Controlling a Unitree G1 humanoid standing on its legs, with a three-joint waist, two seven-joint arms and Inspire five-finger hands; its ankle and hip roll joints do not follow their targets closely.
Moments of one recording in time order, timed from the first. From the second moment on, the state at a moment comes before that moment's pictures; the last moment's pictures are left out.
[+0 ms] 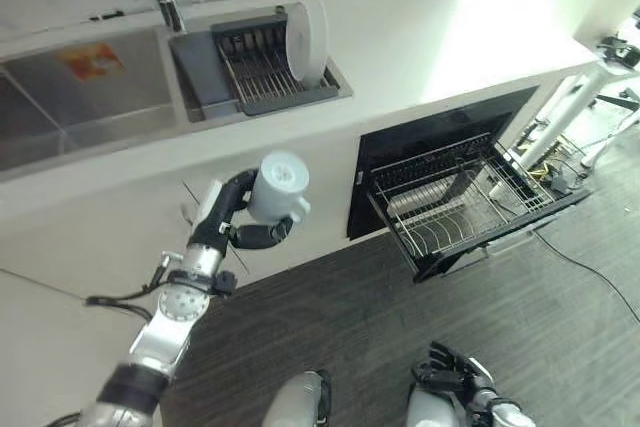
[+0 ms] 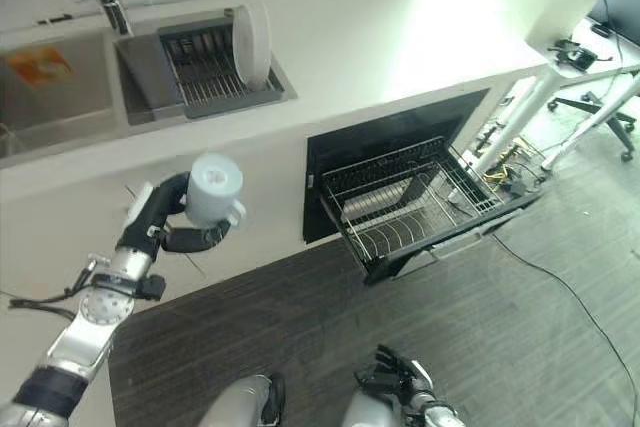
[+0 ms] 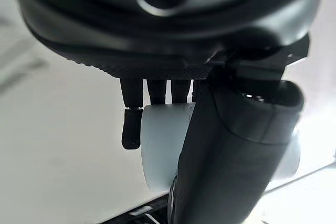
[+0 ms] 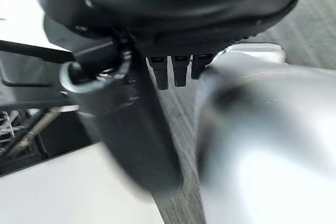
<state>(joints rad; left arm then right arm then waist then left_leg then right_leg) -0.13 0.62 -0.17 0.19 -0.09 -0.23 0.12 -0.07 -0.28 0.10 1.18 0.36 -0.21 0.23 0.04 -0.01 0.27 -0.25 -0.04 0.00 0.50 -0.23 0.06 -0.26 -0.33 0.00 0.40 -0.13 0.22</state>
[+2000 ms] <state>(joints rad) -0.15 0.53 -0.28 0.21 -0.18 -0.26 0.07 -0.06 -0.32 -0.02 1.18 0.54 -0.06 0.39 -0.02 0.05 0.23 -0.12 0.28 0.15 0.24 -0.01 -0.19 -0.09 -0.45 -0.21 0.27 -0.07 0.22</state>
